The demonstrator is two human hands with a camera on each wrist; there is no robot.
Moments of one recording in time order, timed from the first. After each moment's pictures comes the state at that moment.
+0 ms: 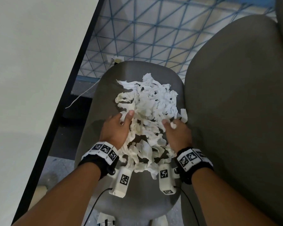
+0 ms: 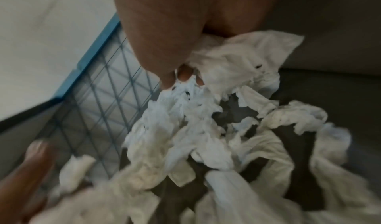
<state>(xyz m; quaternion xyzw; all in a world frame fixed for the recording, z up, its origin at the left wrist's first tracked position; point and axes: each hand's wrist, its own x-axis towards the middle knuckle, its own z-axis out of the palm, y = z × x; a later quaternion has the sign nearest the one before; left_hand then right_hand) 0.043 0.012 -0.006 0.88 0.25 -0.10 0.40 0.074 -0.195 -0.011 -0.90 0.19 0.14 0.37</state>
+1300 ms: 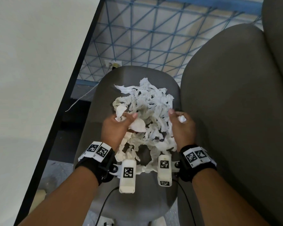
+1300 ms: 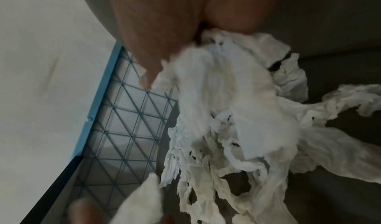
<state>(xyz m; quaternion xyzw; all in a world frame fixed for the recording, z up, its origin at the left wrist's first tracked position) 0.051 -0.001 0.028 0.67 0.32 -0.03 0.67 0.092 -0.202 0.011 -0.77 0.25 0.00 0.58</state>
